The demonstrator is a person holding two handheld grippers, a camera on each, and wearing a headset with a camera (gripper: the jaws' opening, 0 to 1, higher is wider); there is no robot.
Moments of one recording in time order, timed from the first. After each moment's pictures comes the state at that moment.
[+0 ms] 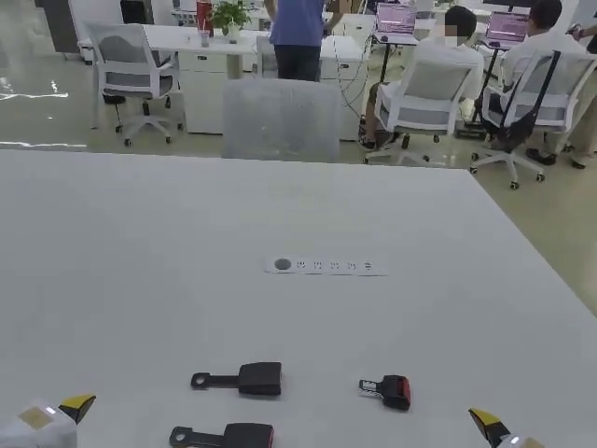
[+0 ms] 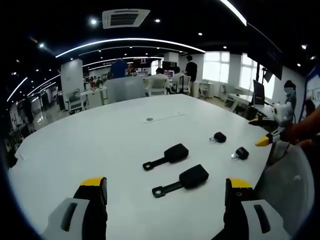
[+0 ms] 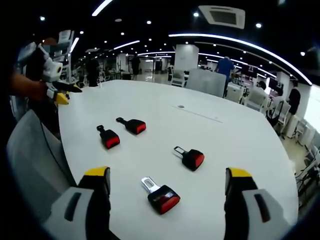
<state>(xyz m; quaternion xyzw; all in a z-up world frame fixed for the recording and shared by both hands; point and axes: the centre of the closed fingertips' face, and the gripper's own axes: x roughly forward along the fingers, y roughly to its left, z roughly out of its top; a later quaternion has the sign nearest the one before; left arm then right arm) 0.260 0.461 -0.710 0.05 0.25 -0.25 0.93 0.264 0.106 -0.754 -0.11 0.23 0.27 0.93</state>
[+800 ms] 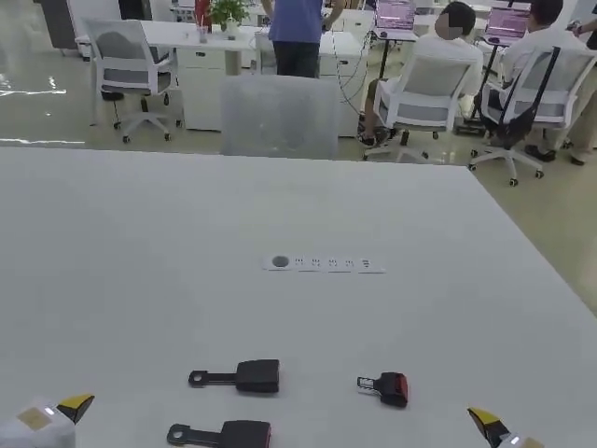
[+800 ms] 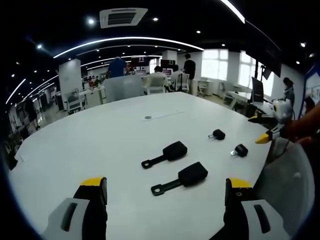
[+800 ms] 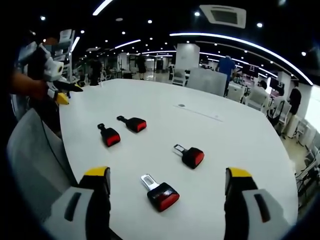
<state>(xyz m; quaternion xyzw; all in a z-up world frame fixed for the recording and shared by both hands) 0.258 0.458 -0.714 0.06 0.26 -0.25 0.93 0.262 0.103 -0.756 -0.11 0.24 0.28 0.92</state>
